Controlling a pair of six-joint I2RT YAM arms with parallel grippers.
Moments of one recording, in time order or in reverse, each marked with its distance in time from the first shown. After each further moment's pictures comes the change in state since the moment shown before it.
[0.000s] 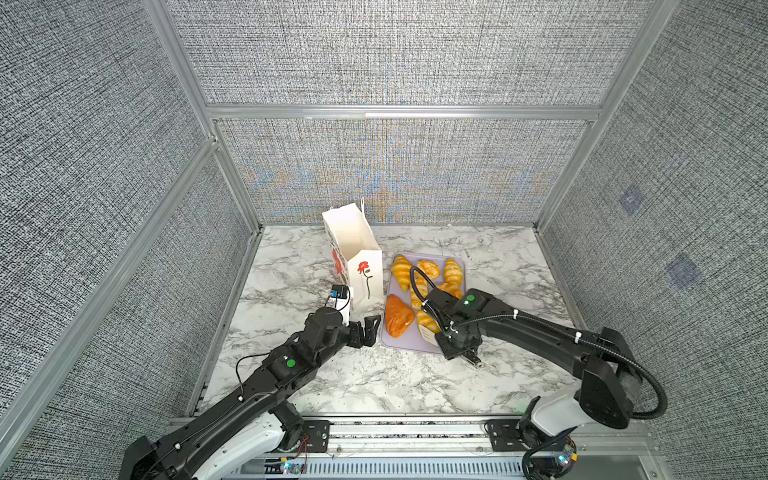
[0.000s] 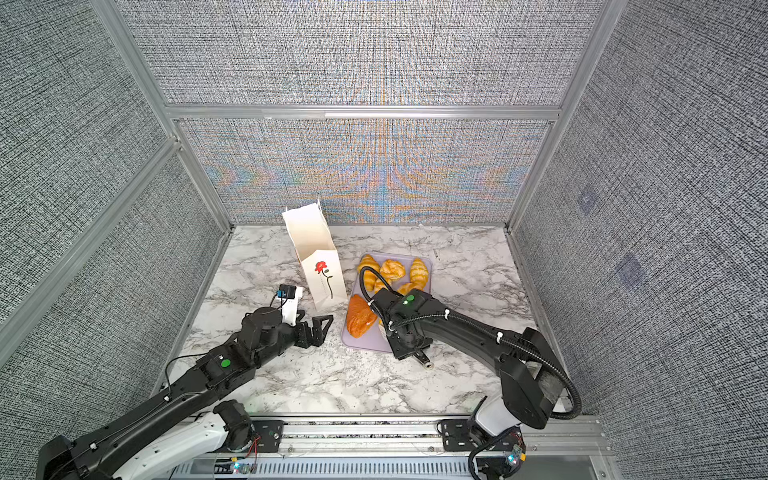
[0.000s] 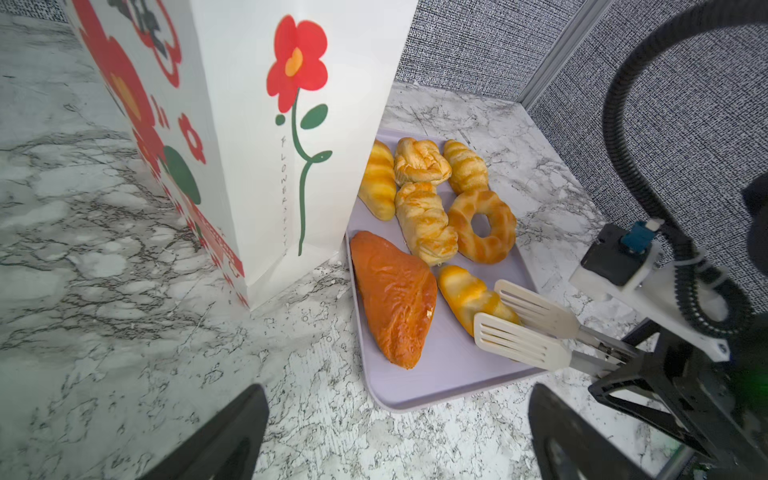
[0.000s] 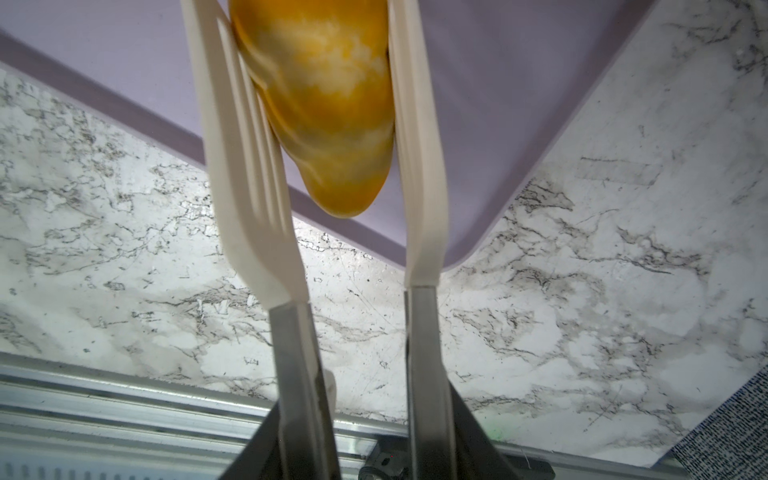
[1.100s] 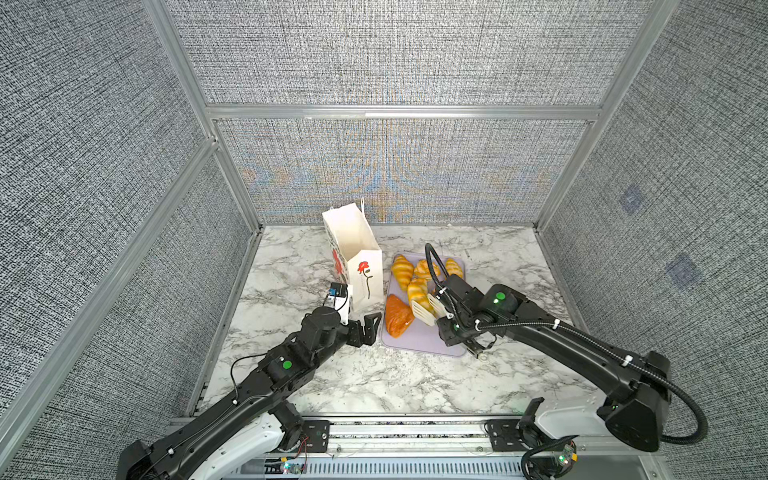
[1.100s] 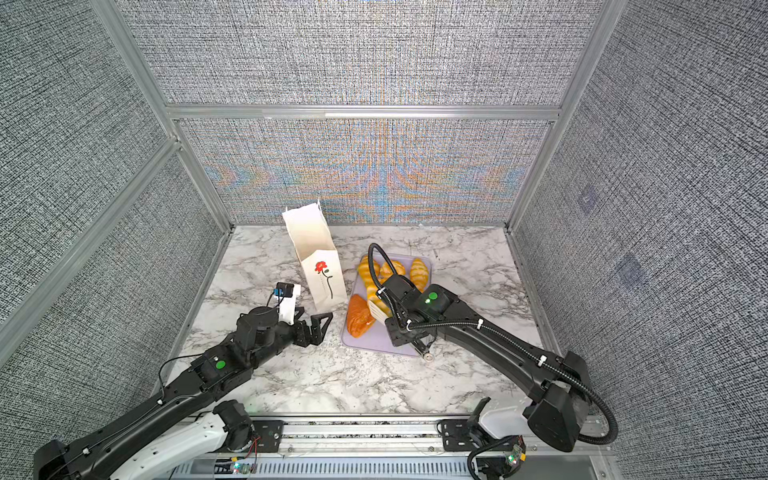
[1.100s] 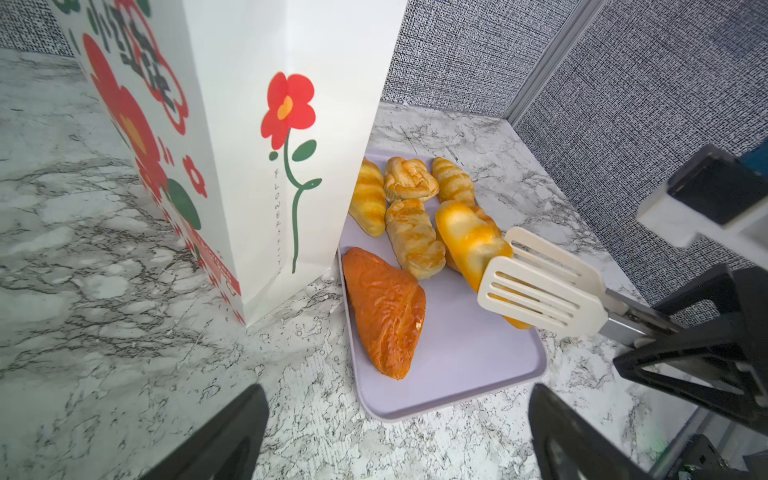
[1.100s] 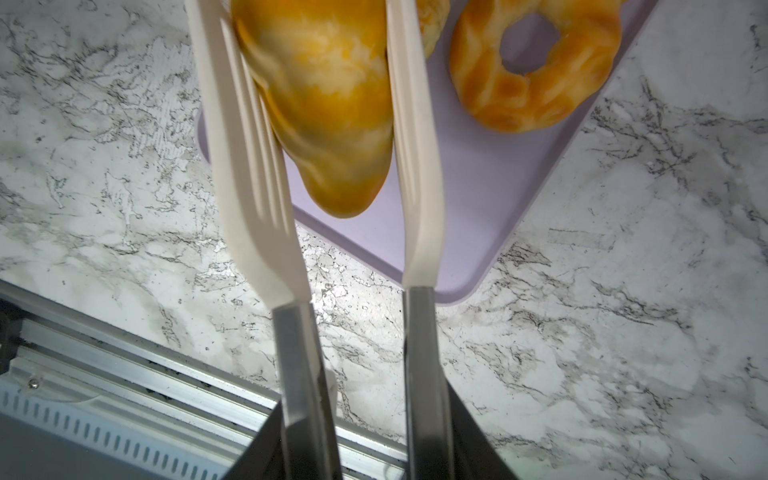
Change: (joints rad) left arm -0.016 -0.024 0.032 -0.015 -0.018 0.011; right arm 0.000 -0.156 0.100 0.040 -0.003 -0.012
